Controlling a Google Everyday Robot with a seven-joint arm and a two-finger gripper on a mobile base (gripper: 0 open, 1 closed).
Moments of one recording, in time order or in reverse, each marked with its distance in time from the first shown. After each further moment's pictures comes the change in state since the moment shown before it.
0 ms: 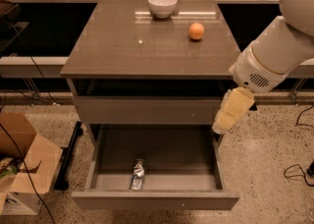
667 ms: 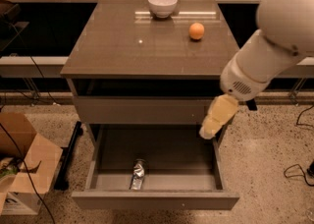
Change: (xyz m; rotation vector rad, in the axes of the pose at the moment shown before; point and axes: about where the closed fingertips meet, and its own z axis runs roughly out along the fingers) arm -0.004 0.006 0.033 -0.042 0.022 0.055
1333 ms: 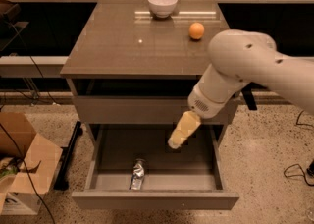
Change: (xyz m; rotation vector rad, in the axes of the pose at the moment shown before) arm -0.020 0.011 0.105 -0.097 0.045 0.176
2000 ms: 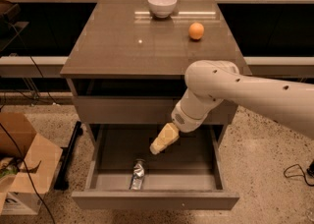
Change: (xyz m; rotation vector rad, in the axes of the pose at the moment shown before) arm -0.009 -0.002 0.096 -0.051 0.043 0.257
